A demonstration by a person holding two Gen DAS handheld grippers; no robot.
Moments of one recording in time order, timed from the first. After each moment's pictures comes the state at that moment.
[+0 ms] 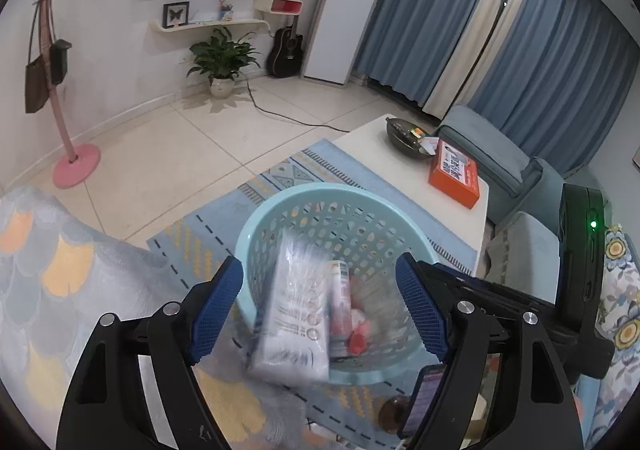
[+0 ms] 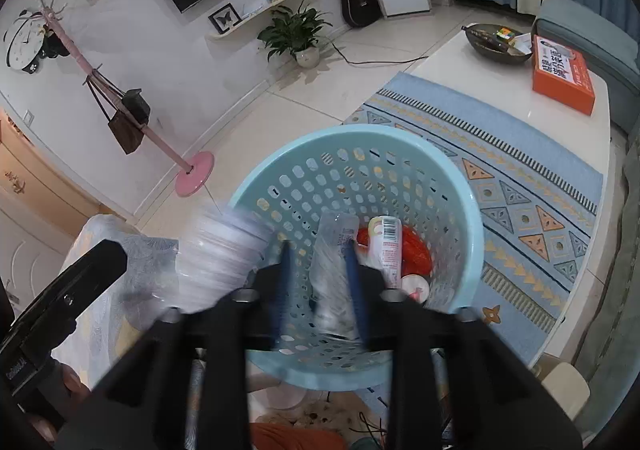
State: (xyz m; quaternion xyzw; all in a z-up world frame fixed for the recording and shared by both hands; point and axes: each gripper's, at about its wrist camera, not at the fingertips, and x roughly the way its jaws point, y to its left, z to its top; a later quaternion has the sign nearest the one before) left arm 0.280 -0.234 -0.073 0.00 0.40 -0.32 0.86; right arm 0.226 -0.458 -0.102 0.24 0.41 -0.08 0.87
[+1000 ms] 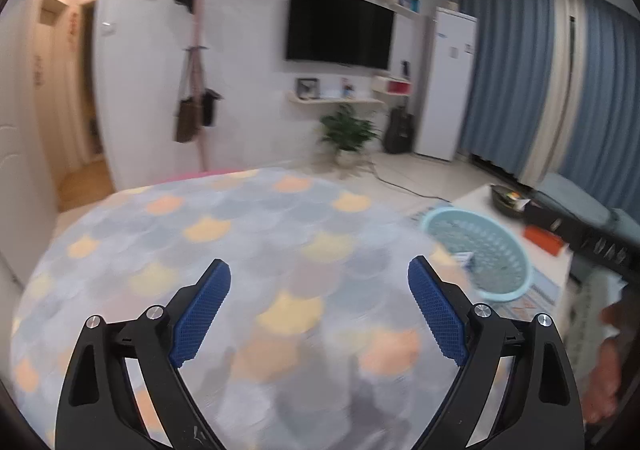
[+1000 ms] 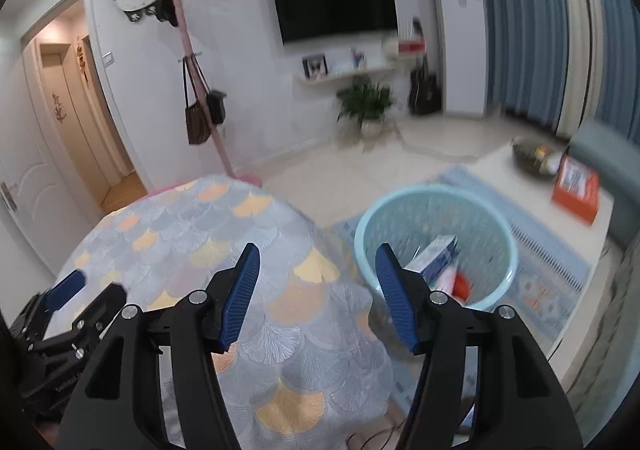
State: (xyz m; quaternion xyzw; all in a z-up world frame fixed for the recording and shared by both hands) left arm 0.119 -0.027 -0.037 0.00 0.26 -0.10 0.96; right arm 0.106 -0.258 -0.001 0.08 0.28 -0.03 0.95
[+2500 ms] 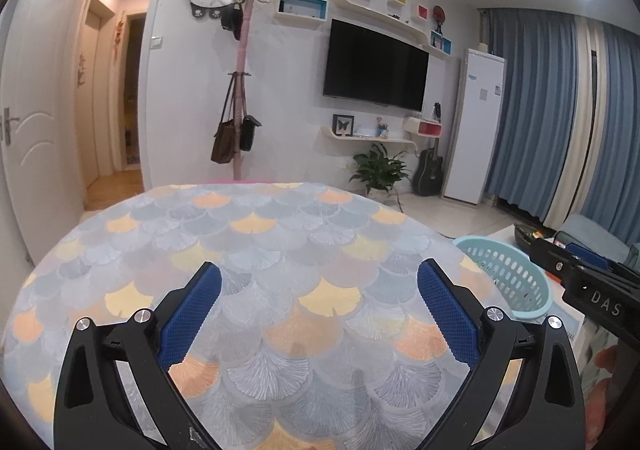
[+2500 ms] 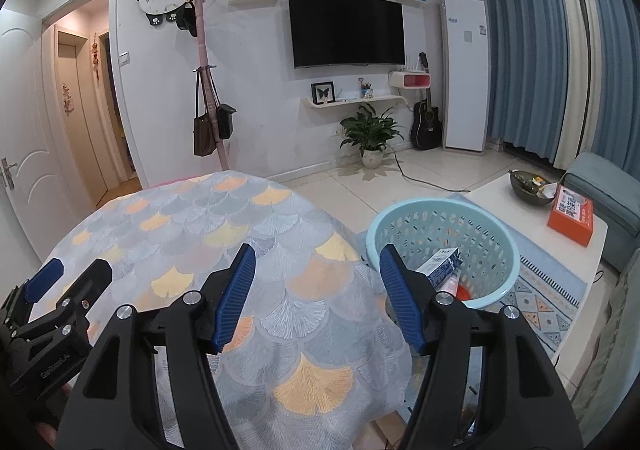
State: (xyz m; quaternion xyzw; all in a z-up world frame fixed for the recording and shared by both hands) left arm 0.080 -0.003 -0.058 -0.04 0.19 -0.05 0.98; right arm 0.077 -0.226 -0.036 0.05 0.24 -0.02 0.97
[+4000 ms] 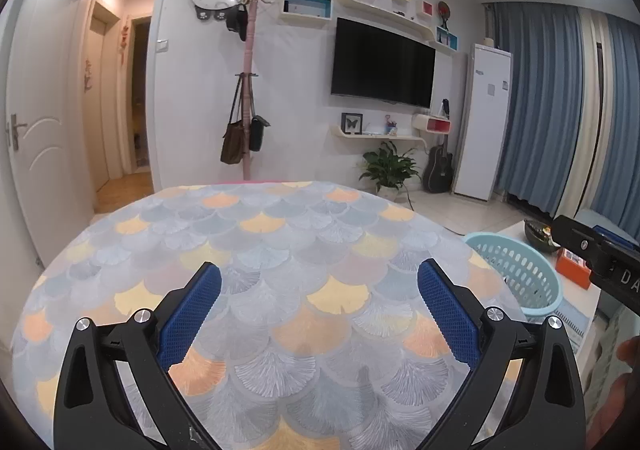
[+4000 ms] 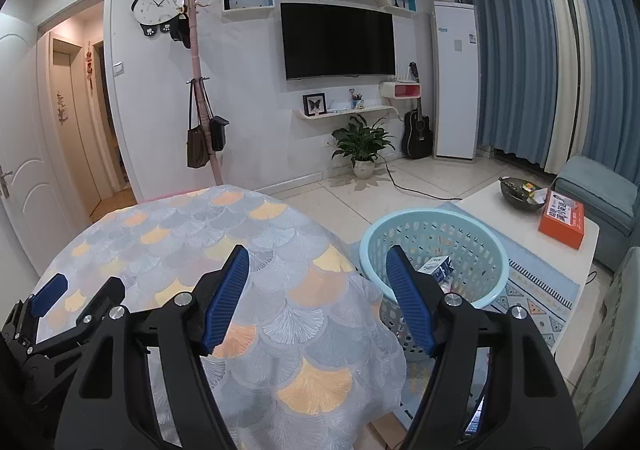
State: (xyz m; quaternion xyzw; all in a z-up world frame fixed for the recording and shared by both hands) left arm 0.075 -0.003 -0.057 -0.03 0.19 -0.03 0.98; right arm 0.064 -0.222 -0.022 0.05 0.22 -0.04 0.97
